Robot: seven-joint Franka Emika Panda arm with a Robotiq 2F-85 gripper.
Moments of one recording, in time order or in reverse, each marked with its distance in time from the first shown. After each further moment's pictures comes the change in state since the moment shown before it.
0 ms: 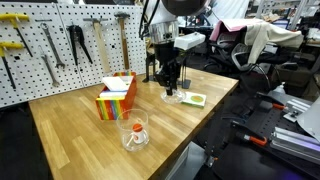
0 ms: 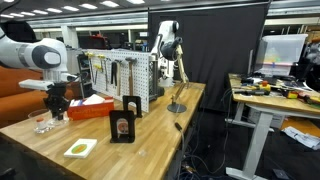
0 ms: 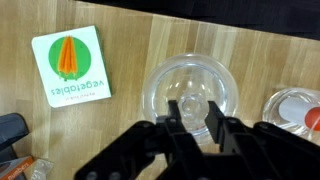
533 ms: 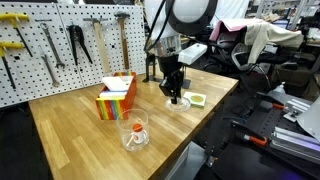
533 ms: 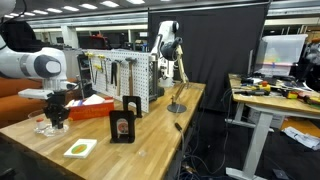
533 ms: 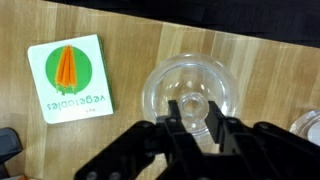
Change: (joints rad) arm 0.003 0.072 -0.004 -0.020 -0.077 0.057 0.049
